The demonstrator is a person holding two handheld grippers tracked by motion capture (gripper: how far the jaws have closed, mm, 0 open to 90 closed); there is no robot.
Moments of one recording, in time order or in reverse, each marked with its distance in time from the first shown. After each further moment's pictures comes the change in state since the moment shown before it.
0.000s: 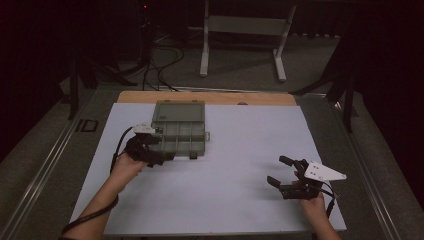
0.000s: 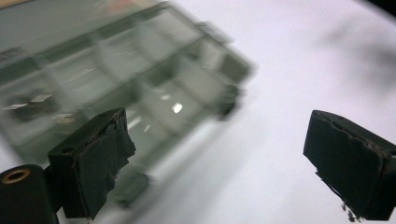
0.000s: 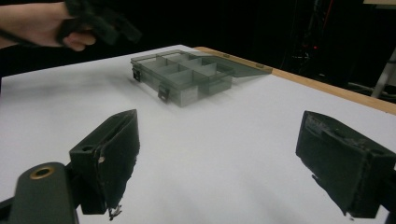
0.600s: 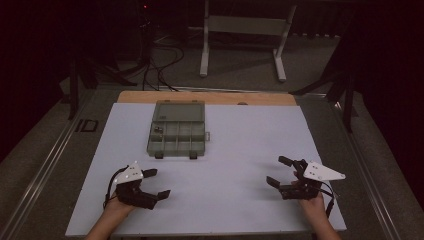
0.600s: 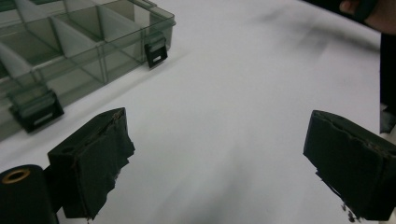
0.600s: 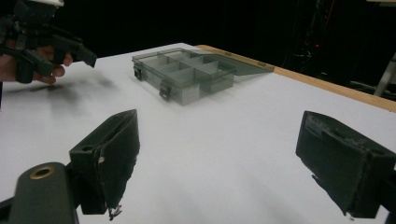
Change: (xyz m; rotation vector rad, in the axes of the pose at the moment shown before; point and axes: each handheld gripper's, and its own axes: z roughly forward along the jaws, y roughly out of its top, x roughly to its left) left arm -0.041 -0.097 -0.016 -0.156 -0.060 0.083; right arm 0.000 -0.001 0.002 0.005 0.007 -0.001
